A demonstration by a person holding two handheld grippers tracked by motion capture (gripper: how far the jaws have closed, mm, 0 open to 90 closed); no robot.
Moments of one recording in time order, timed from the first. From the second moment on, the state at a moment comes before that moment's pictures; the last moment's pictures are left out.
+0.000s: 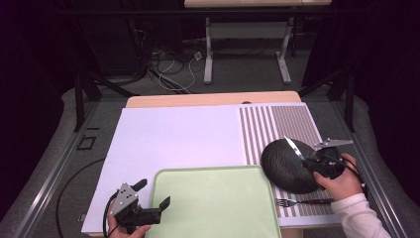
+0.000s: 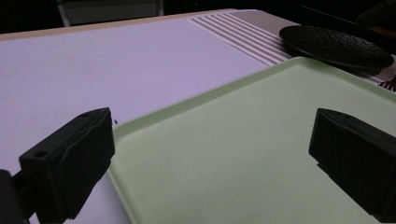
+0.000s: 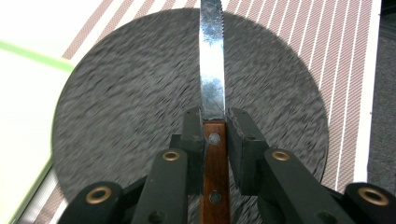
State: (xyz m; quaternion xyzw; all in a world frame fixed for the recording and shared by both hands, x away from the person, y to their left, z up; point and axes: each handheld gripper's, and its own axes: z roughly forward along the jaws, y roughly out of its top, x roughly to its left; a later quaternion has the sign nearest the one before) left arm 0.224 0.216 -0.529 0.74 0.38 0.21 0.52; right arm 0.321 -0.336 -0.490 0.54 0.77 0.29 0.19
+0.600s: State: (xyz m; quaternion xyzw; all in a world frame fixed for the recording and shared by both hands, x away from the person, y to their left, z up) left arm 0.223 0.216 -0.529 0.73 0.39 0.21 0.52; right arm 0.261 -0.301 -0.491 0.50 0.78 0.32 0.20
